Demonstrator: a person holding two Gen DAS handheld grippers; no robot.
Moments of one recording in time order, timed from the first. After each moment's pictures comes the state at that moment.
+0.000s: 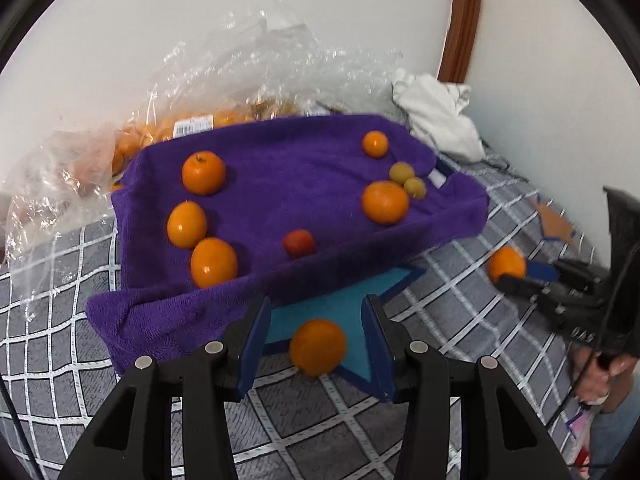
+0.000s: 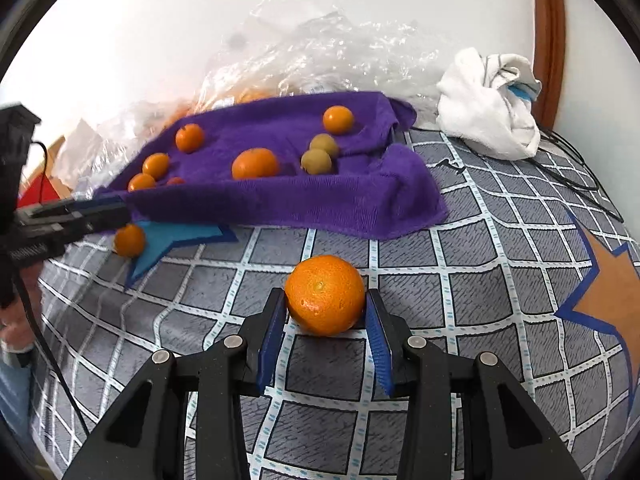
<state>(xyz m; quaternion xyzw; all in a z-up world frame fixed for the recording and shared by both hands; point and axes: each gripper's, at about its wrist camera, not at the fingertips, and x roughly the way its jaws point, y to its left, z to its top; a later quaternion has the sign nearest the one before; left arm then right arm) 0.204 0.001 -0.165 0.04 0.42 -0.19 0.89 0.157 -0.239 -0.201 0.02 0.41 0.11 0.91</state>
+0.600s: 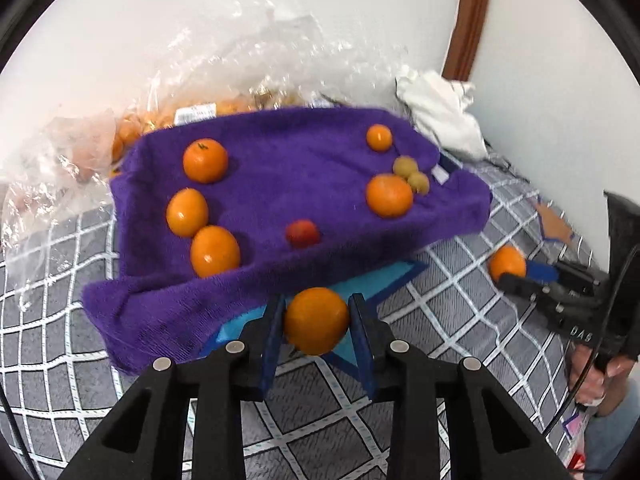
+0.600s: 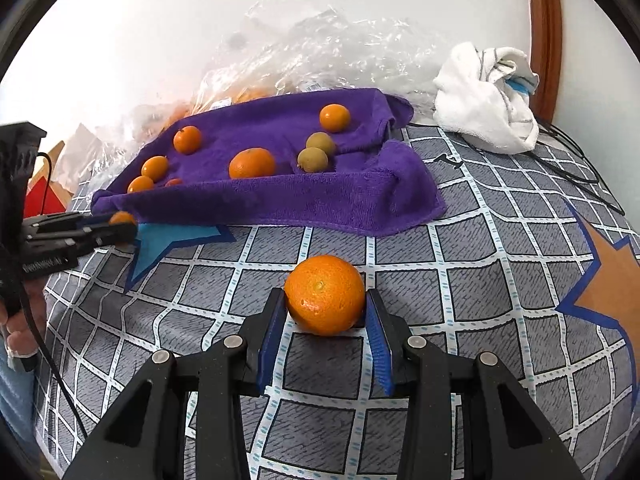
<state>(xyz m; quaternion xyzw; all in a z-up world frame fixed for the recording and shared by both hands) 0.204 0.008 -0.164 0.03 0.42 -0.19 0.89 0.156 -0.236 -0.204 0.02 0.41 0.11 0.90</state>
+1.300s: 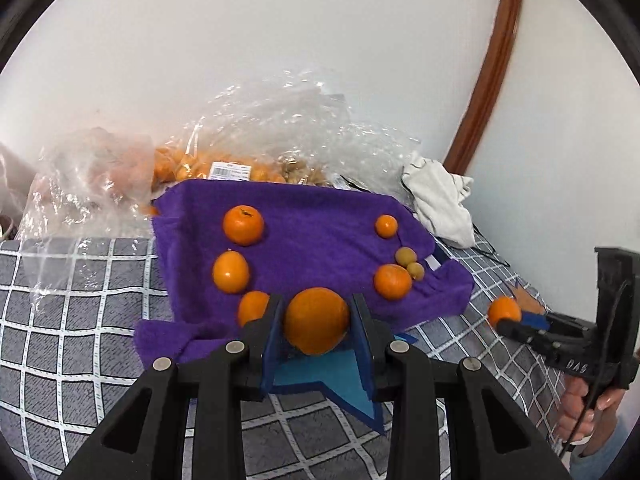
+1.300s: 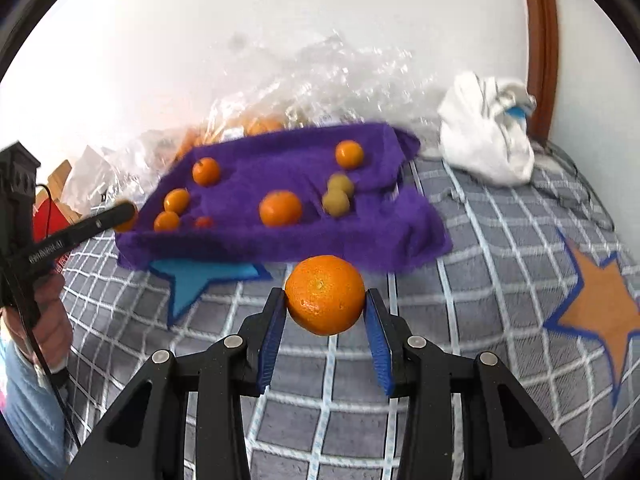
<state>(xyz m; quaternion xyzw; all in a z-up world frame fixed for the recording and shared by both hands) 0.206 0.058 -0.136 -0.08 0.33 -0.19 0.92 0.158 -0.219 -0.150 0.03 0.40 0.11 0.91</state>
